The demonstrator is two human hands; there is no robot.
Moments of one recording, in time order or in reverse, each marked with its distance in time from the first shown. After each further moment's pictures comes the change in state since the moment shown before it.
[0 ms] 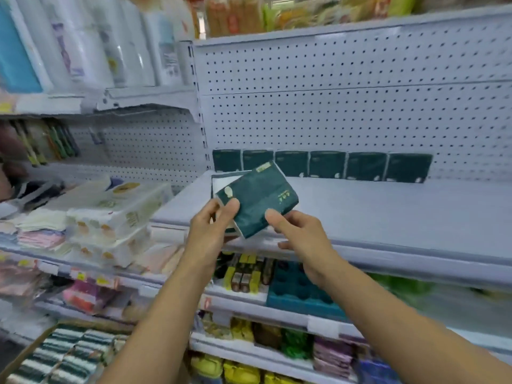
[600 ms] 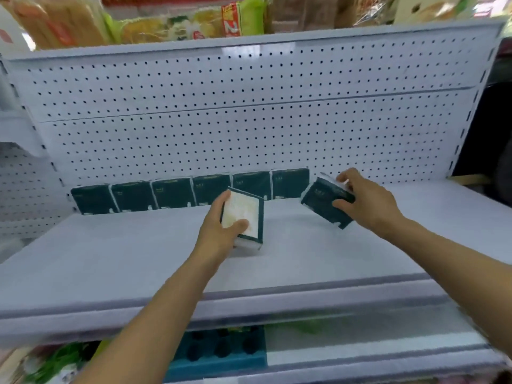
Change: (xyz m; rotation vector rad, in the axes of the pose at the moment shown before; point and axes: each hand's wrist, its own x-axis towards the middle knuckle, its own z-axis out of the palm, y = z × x) left_hand 0.081 -0.044 0.274 0.254 -0.307 0.040; right_hand 0.071 -0.033 -0.384 -1.232 0.493 -0.168
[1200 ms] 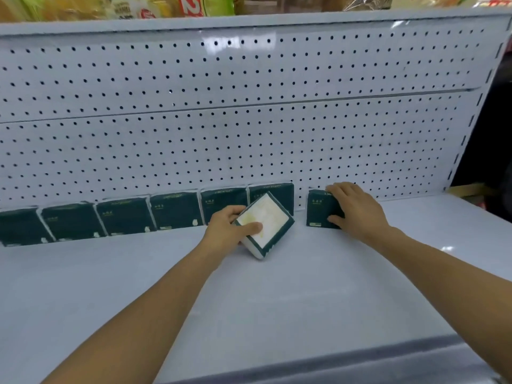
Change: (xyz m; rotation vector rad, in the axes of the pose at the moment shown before) left_hand 0.128 -0.014 0.077 -0.002 -0.191 -0.127; right_hand 0.105 0.091 0.065 -0.284 -0.026 -0.153
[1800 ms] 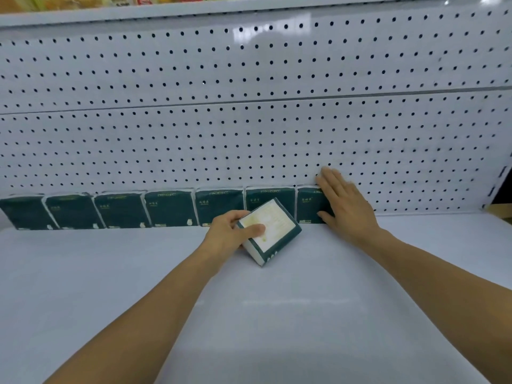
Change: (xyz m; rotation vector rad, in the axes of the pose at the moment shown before) left_hand 0.023 -0.004 0.032 -0.033 0.080 -0.088; right_hand 0.059 0.026 0.049 0.026 0.127 -0.215
